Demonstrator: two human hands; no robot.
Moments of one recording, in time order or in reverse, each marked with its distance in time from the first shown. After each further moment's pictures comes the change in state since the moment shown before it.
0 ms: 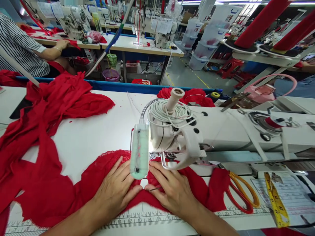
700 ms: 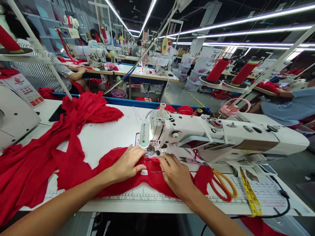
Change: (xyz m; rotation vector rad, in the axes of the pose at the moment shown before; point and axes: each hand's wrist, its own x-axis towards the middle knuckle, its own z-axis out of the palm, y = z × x) left_hand 0.031 0.003 -0.027 -0.120 -0.045 -0.059; right_hand 0.007 -0.005 -0.042 -0.348 0.174 -0.060
